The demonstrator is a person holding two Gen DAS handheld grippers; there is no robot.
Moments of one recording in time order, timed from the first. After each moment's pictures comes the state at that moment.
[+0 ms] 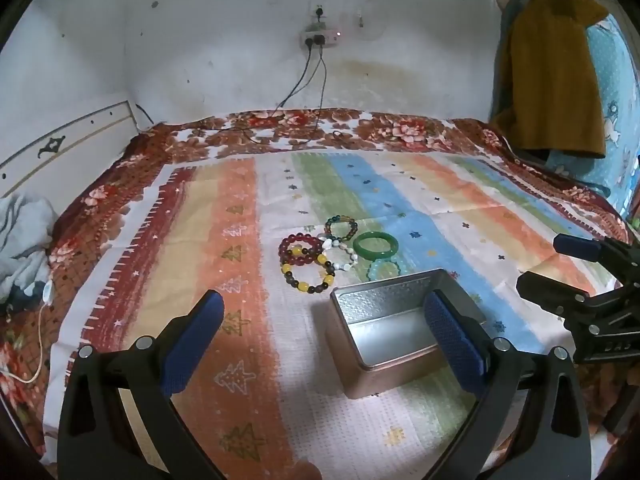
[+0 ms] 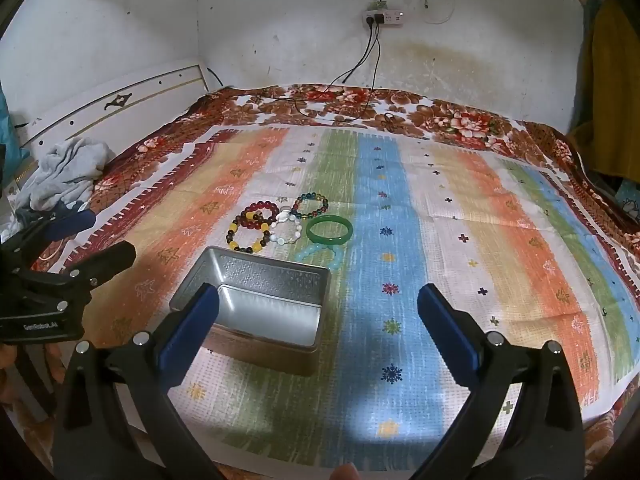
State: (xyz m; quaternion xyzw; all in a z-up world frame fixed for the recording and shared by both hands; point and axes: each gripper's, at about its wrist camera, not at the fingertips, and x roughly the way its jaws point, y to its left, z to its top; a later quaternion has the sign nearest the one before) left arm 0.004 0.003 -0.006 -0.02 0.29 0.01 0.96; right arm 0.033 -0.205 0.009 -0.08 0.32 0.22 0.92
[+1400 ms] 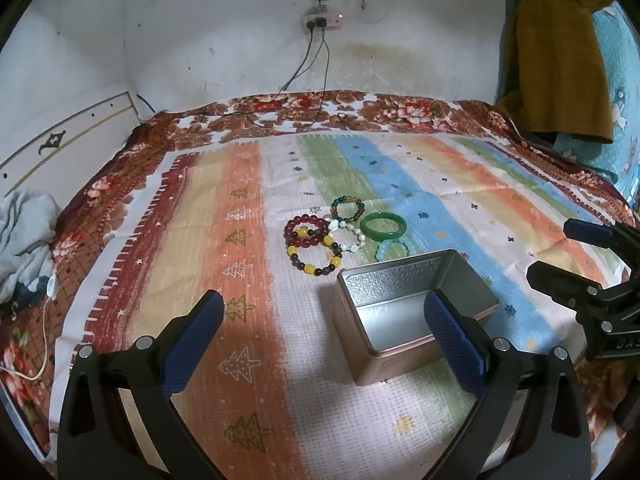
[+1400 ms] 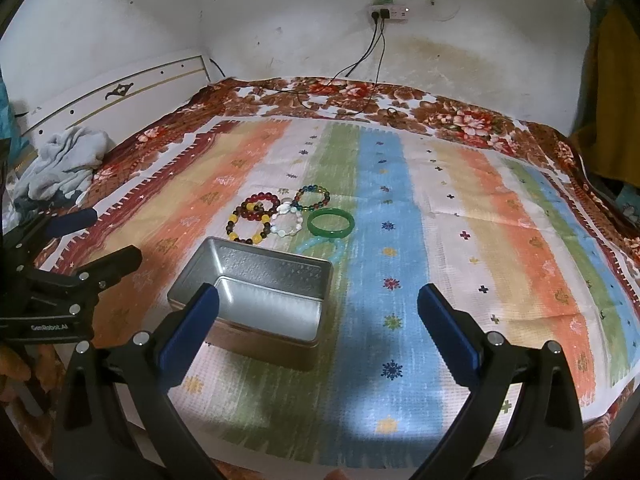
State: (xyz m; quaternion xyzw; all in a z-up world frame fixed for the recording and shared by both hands) left arm 0.006 0.003 -0.016 -0.01 0.32 0.02 0.95; right arm 0.035 -0.204 0.004 -0.08 0.33 0.22 0.92
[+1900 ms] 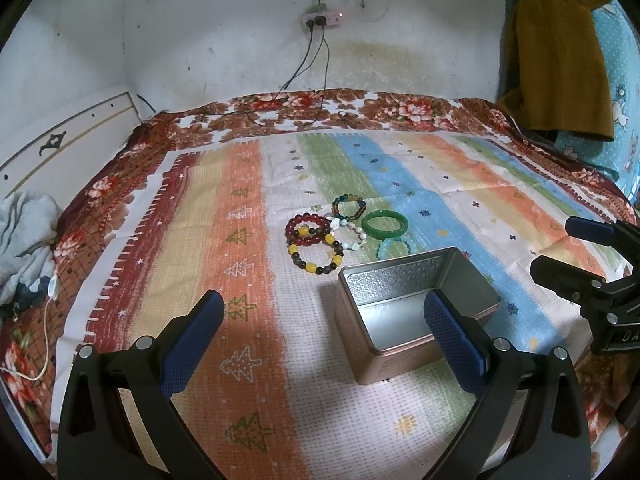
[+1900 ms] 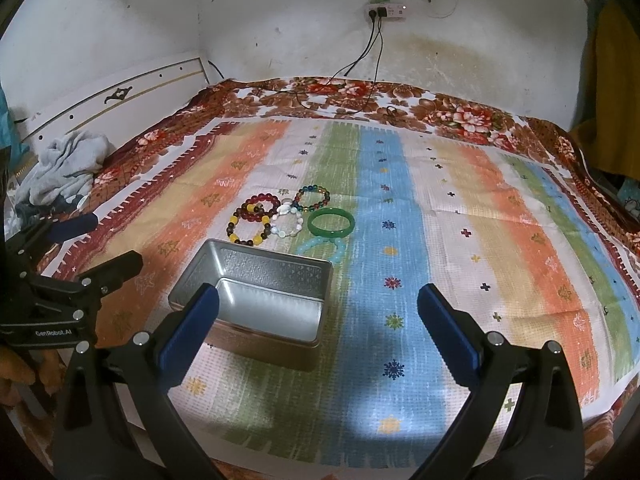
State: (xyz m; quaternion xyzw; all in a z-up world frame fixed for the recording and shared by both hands) left arm 0.006 0.002 -0.017 -0.01 0.32 0.02 0.95; right arm 0.032 -0.201 0.006 -0.08 0.33 0.22 0.91
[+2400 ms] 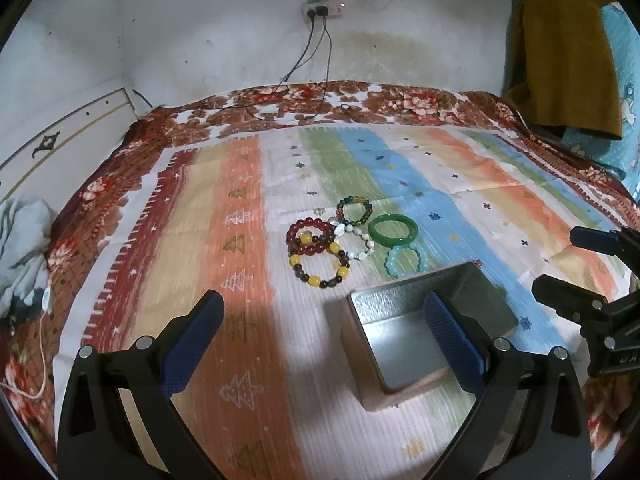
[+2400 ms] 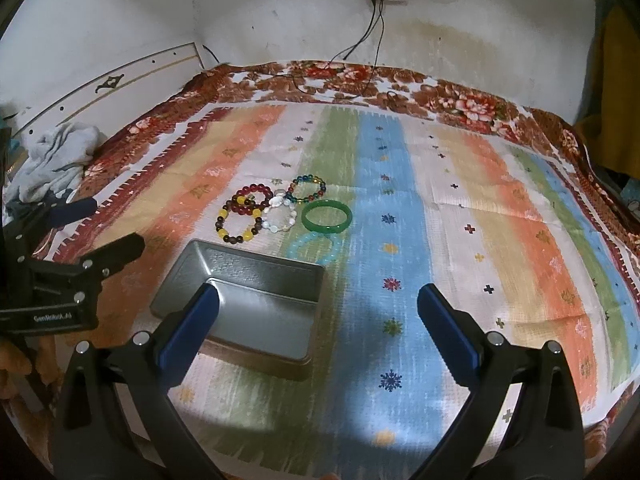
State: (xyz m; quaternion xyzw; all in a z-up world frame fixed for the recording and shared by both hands) left arm 0.041 0.008 -0.016 -0.01 0.34 0.02 0.94; right arm 0.062 -0.192 0.000 -0.09 0.36 0.21 0.90
